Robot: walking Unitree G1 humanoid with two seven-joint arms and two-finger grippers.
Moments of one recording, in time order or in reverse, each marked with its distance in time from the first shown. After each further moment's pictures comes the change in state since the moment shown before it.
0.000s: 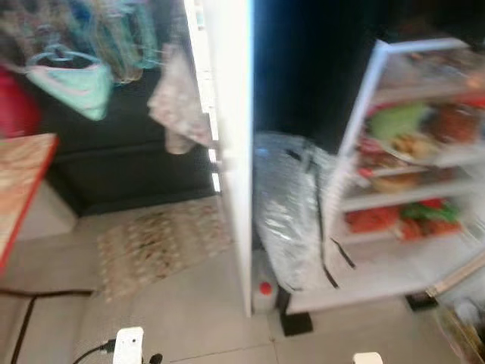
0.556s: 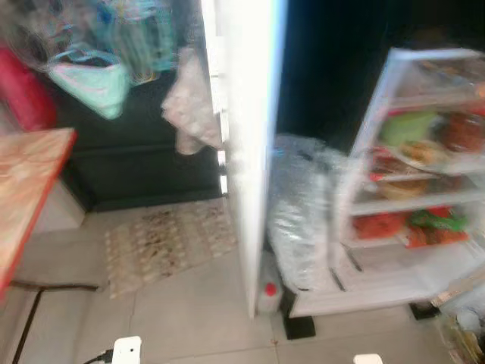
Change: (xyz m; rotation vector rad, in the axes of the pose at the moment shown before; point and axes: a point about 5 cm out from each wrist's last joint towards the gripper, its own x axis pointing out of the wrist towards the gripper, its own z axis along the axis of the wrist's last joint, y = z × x) left arm -0.004 0.004 -0.015 -0.024 0.056 0.009; right arm 0.000 0.000 -0.002 0.014 0.001 0.006
